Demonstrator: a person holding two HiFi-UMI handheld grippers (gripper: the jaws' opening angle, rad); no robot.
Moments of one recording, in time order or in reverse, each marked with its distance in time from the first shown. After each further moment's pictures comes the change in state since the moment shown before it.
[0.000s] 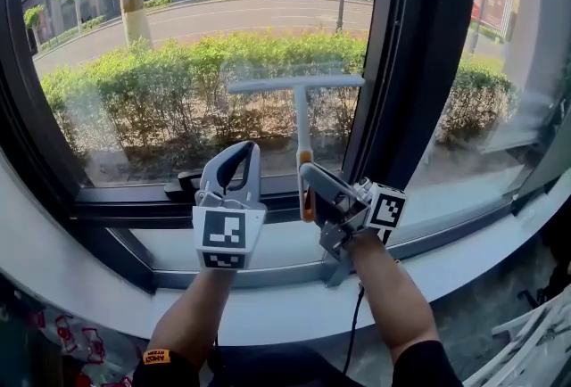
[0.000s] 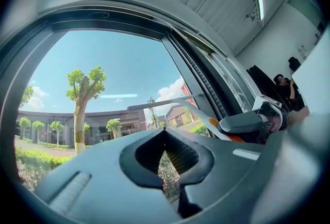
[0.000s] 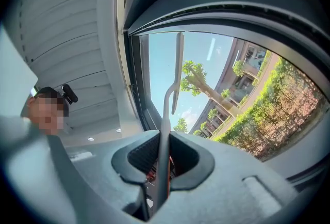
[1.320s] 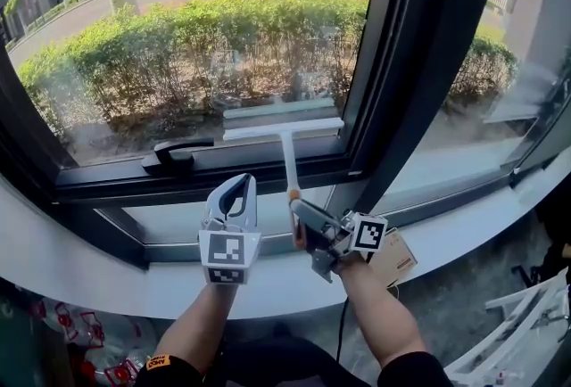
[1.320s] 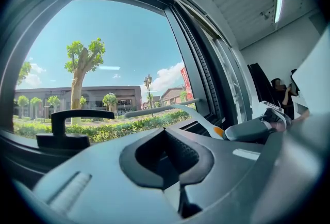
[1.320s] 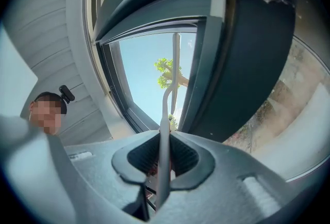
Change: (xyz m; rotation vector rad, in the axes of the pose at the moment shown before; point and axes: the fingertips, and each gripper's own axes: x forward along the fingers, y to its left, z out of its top) left arm -0.044 -0.056 -0.149 -0.128 0.241 -0.058; right arm -0.096 -0.069 -0.130 0.286 0.000 -0.155
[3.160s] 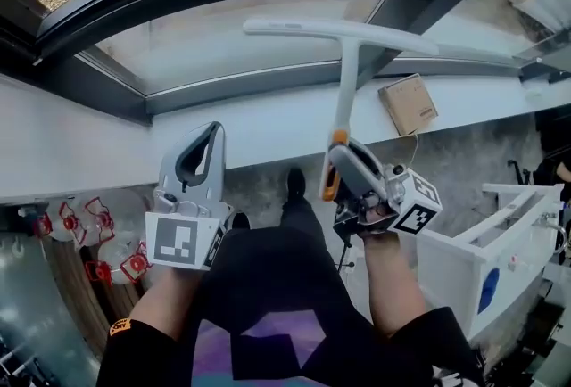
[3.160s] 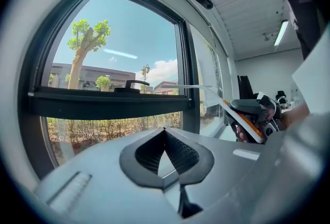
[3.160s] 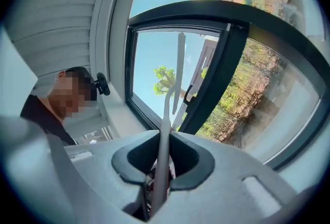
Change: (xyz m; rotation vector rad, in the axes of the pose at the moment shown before) left arm -0.280 0.029 -0.079 -0.184 0.106 -0.132; right arm -0.047 0.132 -0.211 -0.177 -0.128 -0.192
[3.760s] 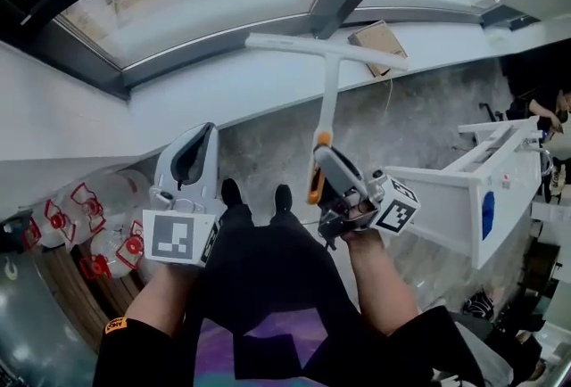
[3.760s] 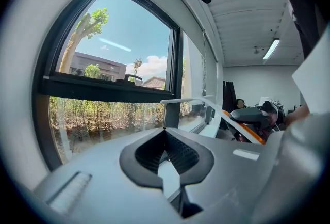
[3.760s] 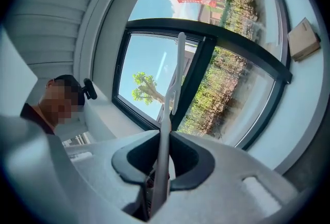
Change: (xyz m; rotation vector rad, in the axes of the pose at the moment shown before) left arm -0.127 -0.020 -0.042 -0.073 0.050 -0.157; right arm -0.063 0.077 -0.131 0.091 -0.089 -0.281
